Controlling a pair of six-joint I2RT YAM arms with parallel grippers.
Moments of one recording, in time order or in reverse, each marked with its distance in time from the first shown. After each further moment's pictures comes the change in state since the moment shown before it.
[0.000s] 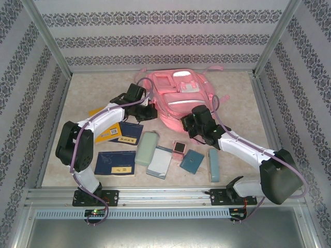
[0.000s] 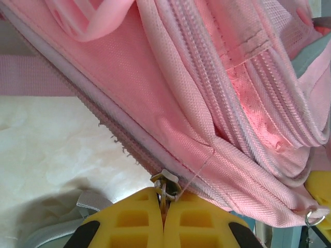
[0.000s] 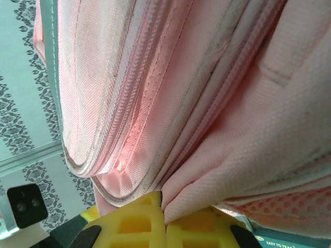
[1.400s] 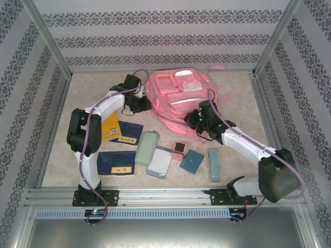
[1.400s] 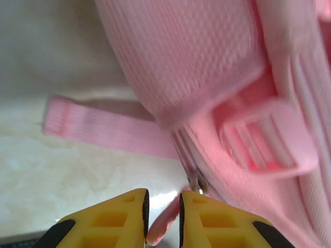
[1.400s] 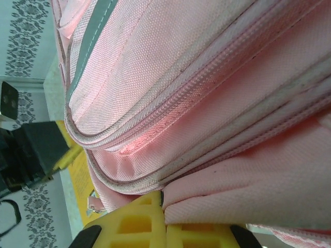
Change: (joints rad) left arm 0.128 0.229 0.242 -0.145 -0.064 0.083; right arm -0.120 0.022 0.047 -0.074 -0.164 -0.541
